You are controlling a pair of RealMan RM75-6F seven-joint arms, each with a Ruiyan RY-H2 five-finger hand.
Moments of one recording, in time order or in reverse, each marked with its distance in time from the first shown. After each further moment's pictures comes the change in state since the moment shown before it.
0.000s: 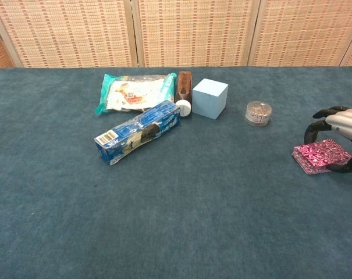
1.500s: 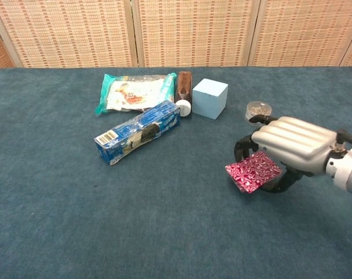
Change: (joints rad) left arm 0.013 0.027 -0.003 -0.009 0.008 0.029 -0.045; right arm 0.070 -0.125 -0.036 -0.181 -0.089 0.051 -0.231
